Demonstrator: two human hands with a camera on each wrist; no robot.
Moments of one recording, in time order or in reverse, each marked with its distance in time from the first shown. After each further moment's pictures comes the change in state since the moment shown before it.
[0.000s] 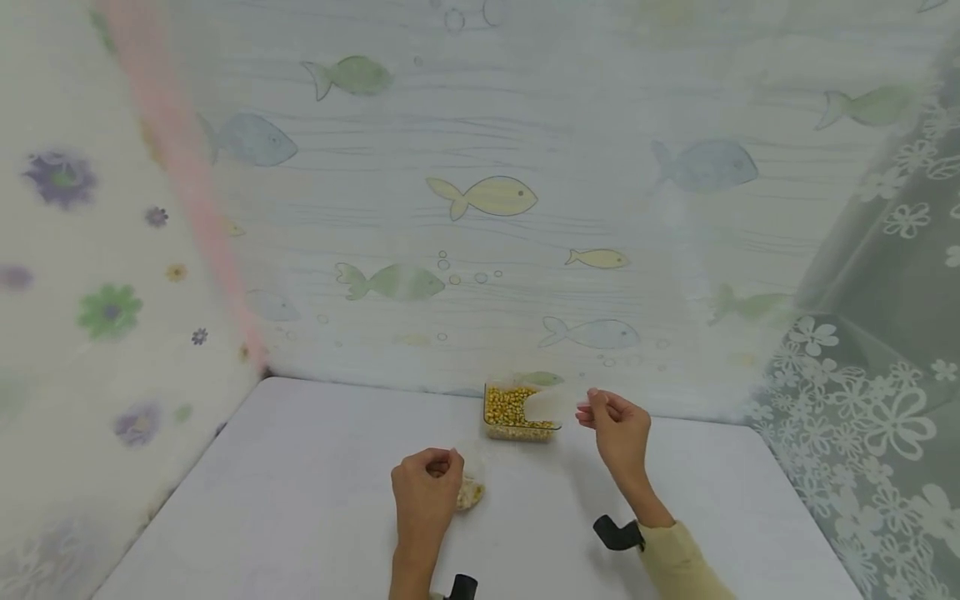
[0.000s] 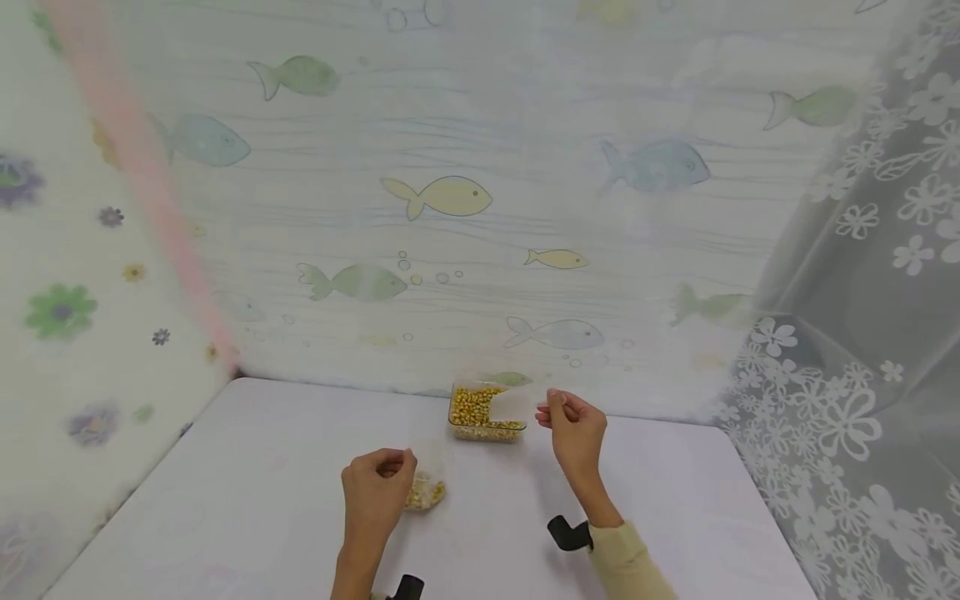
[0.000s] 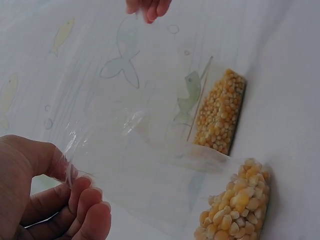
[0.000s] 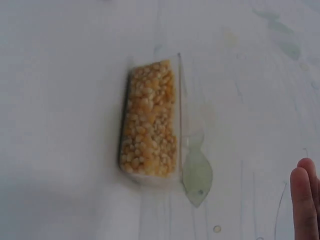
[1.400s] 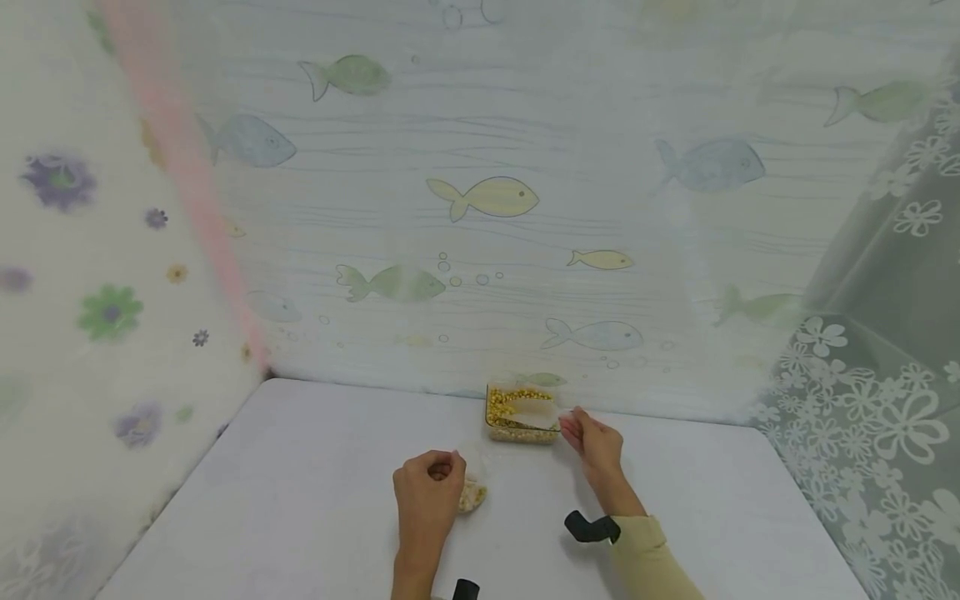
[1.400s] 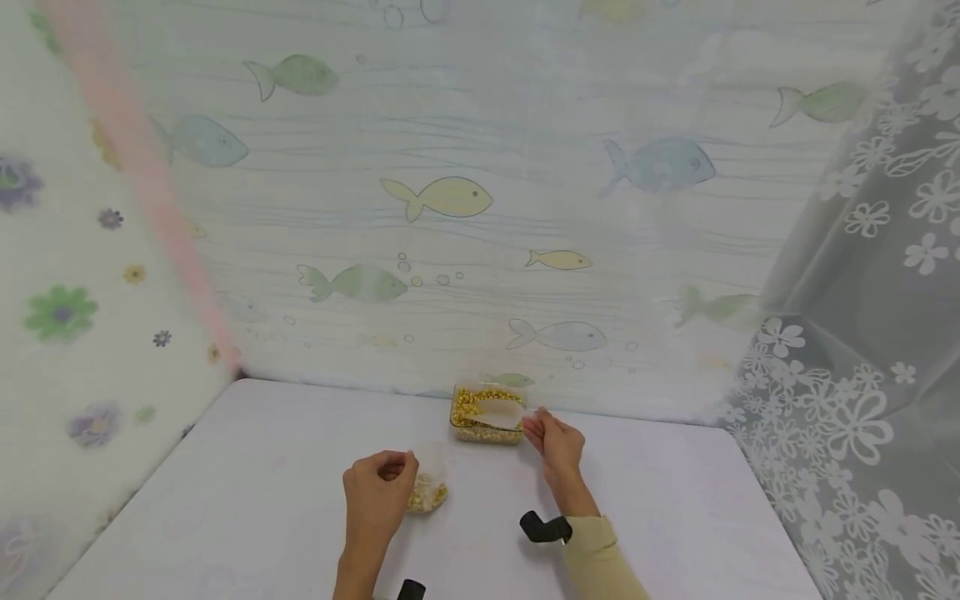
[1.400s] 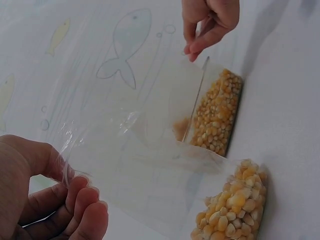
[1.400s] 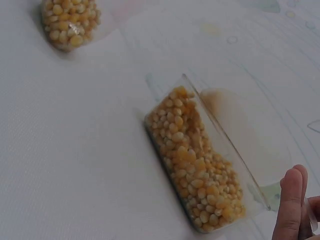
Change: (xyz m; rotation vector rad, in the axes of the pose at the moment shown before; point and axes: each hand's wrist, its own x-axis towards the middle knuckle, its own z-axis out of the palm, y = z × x) left_hand 0.000 0.001 0.002 0.024 -0.006 -0.011; right_hand 0.003 0.050 0.023 0.399 0.049 0.678
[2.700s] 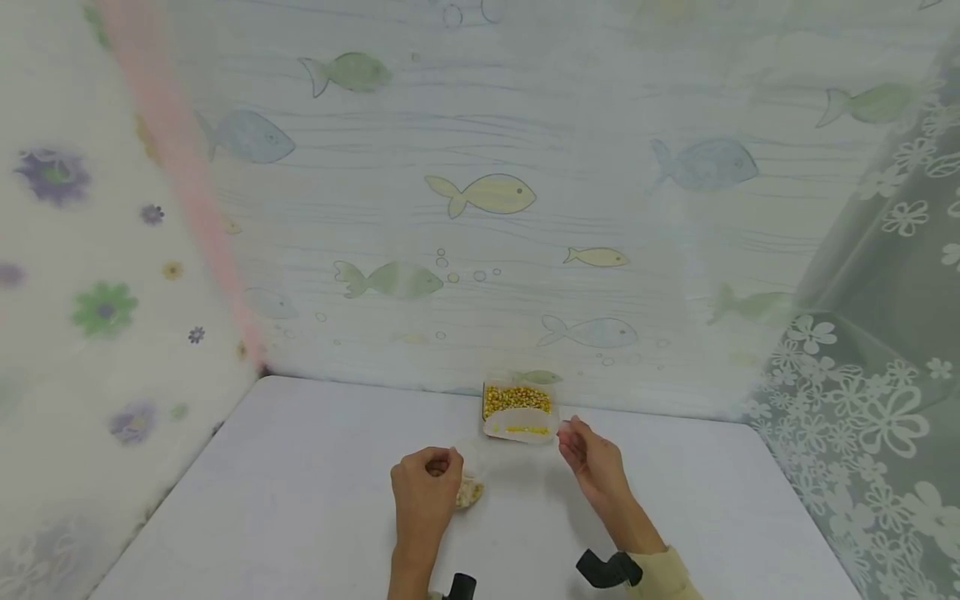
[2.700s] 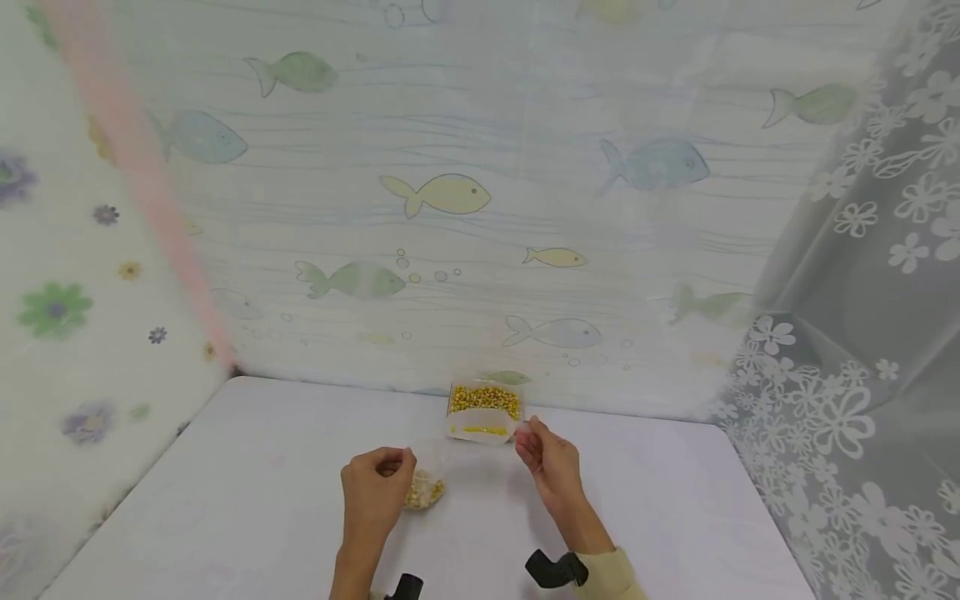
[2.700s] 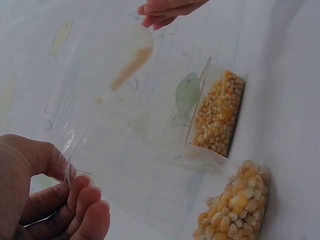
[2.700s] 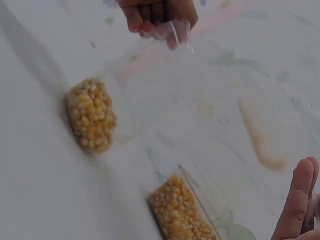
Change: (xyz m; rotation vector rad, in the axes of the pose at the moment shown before) left_hand -0.014 0.004 -0.002 0.005 0.021 0.003; right_hand -0.066 -0.017 -0.009 0.084 -0.163 0.099
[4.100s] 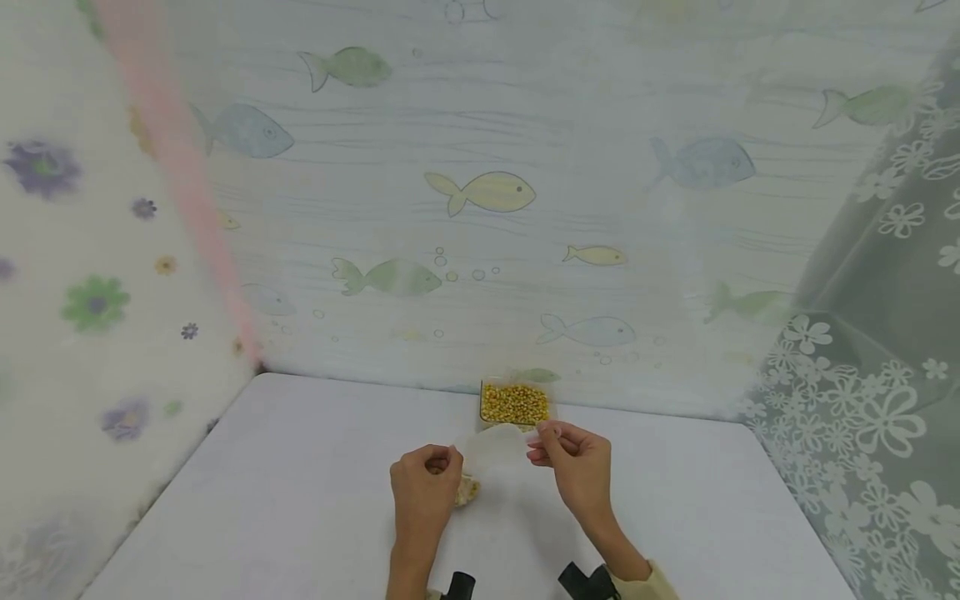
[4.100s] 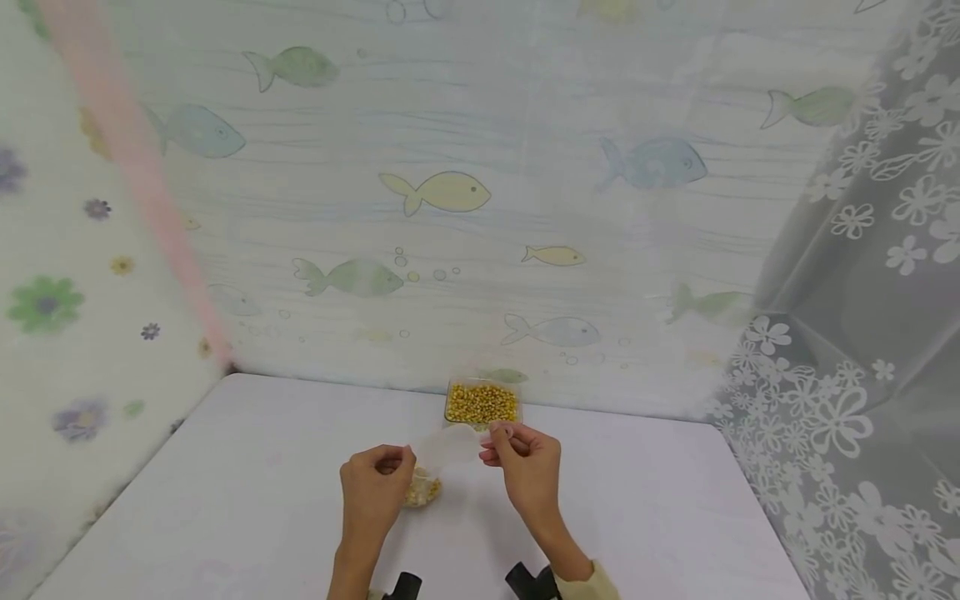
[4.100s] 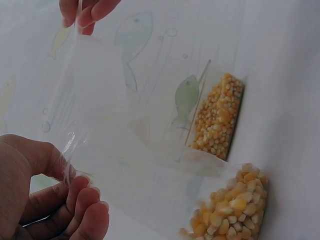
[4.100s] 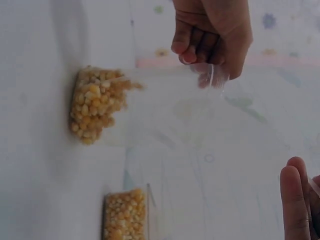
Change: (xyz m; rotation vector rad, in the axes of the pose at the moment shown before) left_hand 0.006 -0.004 0.003 -0.003 -0.007 0.009; right_hand -0.049 0.003 0.043 -0.518 -0.081 -0.580
